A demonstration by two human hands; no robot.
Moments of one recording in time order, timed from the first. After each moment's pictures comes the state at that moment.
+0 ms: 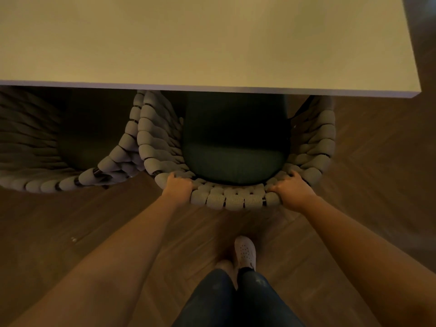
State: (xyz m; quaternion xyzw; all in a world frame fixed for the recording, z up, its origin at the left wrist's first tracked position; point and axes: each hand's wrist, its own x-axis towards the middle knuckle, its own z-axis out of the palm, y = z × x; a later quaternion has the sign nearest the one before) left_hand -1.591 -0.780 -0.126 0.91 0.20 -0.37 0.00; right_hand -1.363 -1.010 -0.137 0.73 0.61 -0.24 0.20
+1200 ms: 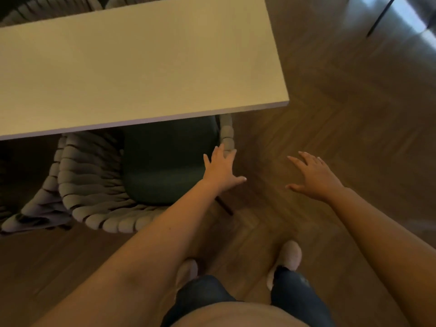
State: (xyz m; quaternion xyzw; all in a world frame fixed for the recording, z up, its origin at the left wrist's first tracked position) left_hand -1.304 -1.007 -0.070 0.93 0.23 -0.20 0.20; right_hand -1.164 -1.242 -0.084 0.90 0.38 -0.22 0.02
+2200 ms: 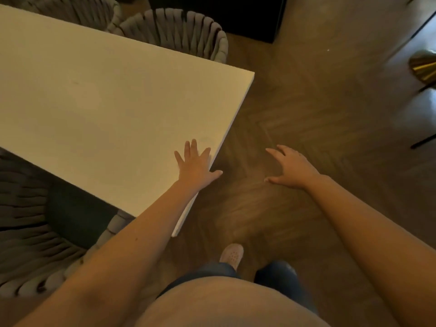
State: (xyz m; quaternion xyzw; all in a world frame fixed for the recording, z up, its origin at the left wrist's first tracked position) left_hand -0.855 -0.968 -0.030 0.84 0.51 -0.13 0.13; right_hand -0.617 -1.085 -0.019 0.77 0.59 -0.24 0.05
